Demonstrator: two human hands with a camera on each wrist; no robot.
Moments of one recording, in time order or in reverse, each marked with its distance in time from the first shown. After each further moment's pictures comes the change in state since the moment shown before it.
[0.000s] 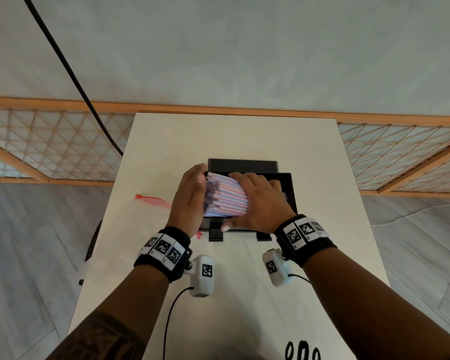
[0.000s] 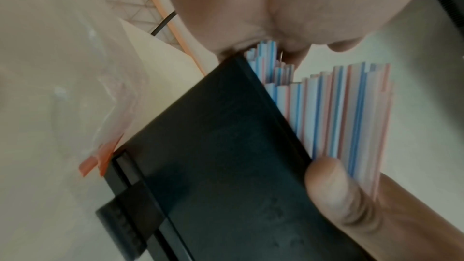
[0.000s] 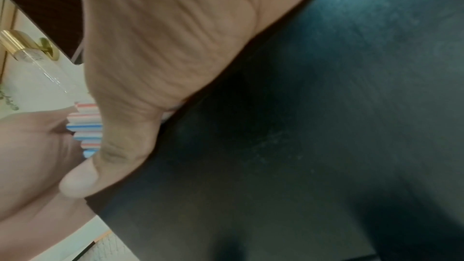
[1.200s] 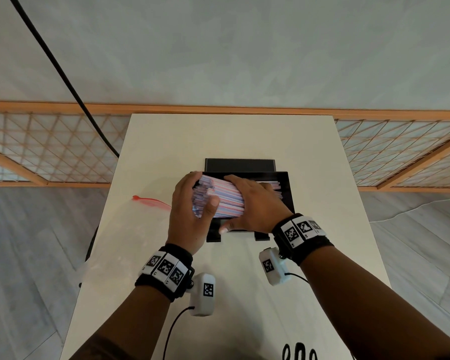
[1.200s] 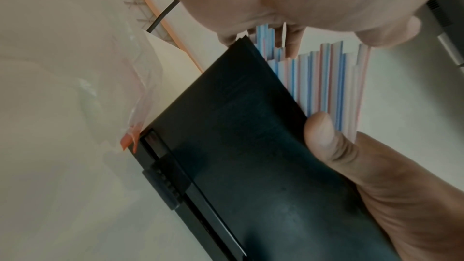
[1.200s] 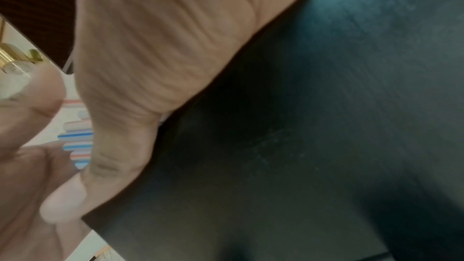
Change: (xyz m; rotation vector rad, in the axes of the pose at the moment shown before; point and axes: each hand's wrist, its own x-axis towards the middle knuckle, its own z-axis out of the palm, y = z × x) left_hand -0.024 -0.005 0.009 0.109 0.035 0.099; right_hand 0.002 0.006 0.003 0.164 -0.115 0.001
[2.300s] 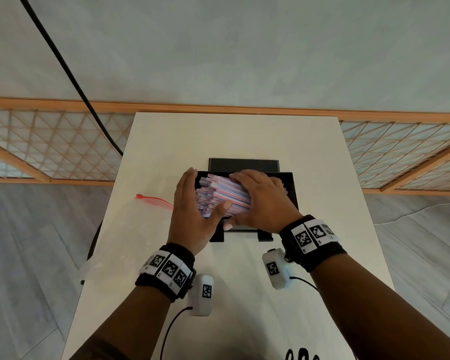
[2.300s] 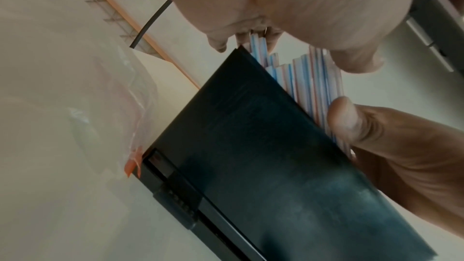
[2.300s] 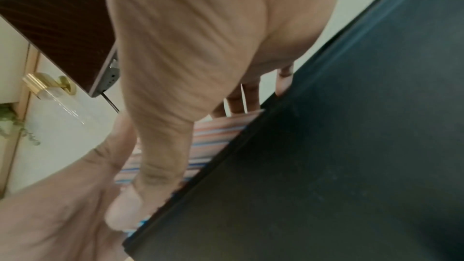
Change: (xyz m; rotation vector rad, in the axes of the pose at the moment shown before) left_hand 0.001 0.003 -0.005 0.180 -0.007 -0.058; right_hand -0.004 -0.008 -0.013 -0.060 0.099 -0.018
